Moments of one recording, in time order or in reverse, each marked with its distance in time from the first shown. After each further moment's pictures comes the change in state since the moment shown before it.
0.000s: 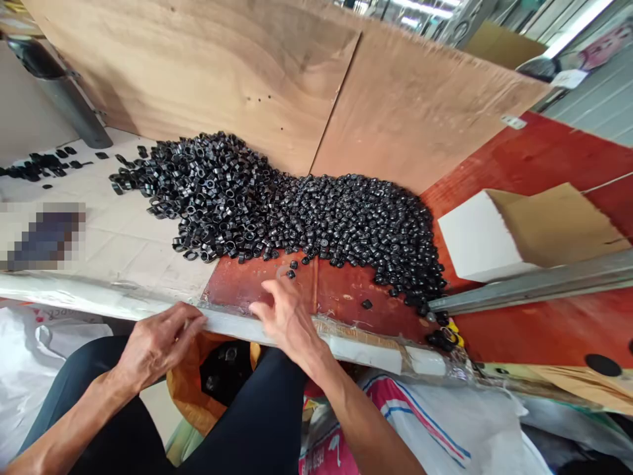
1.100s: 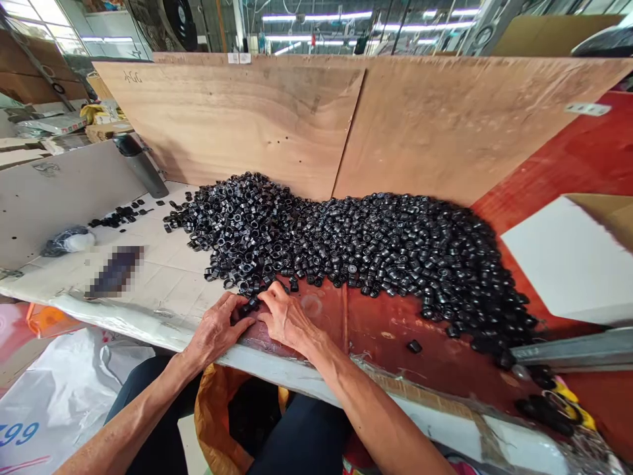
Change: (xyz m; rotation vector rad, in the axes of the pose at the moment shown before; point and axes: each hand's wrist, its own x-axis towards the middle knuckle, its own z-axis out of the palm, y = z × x) left_hand 0.065 -0.018 0.039 -0.012 0.090 -0.146; right_hand 0.085 0.029 0.053 0.030 -0.063 -0.389
